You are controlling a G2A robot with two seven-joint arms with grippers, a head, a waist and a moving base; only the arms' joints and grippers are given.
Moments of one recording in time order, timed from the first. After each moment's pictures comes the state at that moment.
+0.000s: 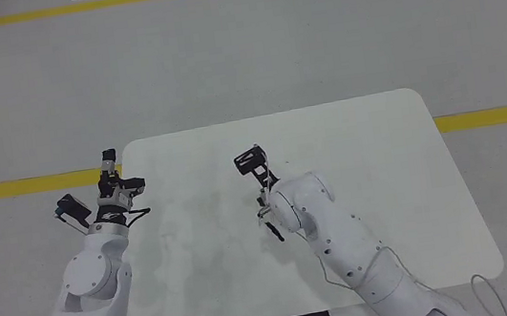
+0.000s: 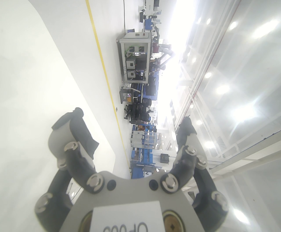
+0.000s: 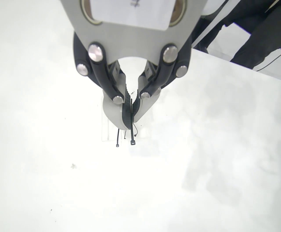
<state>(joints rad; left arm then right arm) 1.73 -1.15 -1.60 -1.80 -0.42 0.00 0.00 -1.25 -1.59 0.97 -1.63 -1.47 0.16 1.28</state>
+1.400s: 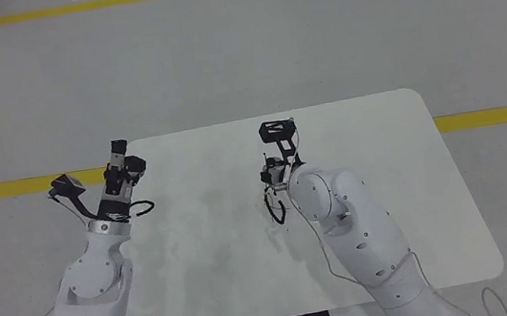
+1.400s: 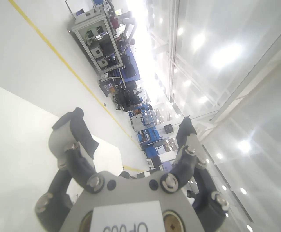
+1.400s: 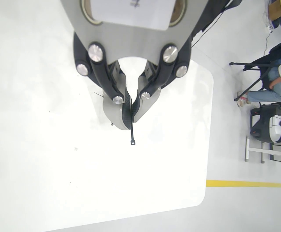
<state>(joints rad) 1.69 -1.15 -1.59 -1.76 -0.18 -0.33 -0.11 -1.32 -1.58 1.10 -1.77 -1.25 0.34 1.09</state>
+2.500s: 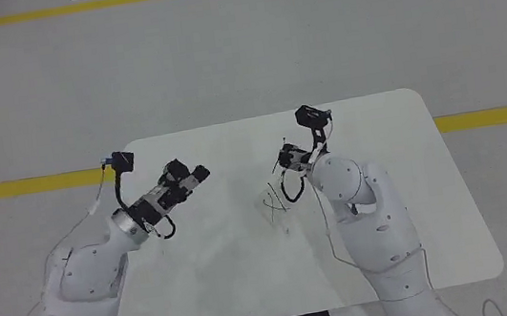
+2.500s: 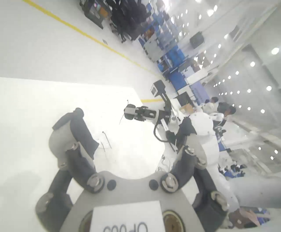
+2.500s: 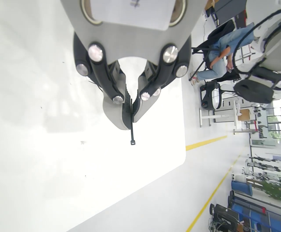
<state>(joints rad) 1.66 -1.09 -1.56 -1.94 0.19 -0.34 -0.67 -1.35 -1.66 1.35 -1.69 -1.03 0.34 0.94</state>
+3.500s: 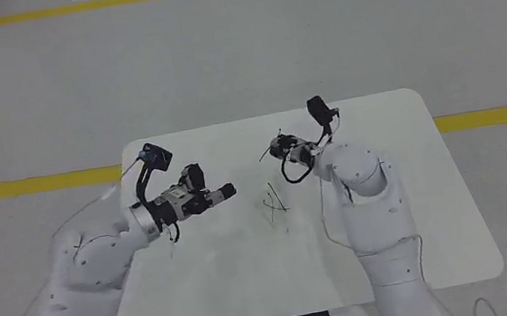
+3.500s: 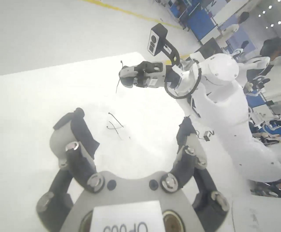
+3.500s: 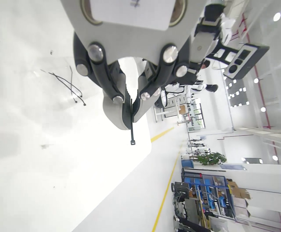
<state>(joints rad) 1.57 -0.99 -1.43 -1.97 0.36 -0.34 -0.71 -1.30 -1.75 1.50 -1.60 -0.73 0.34 0.93</state>
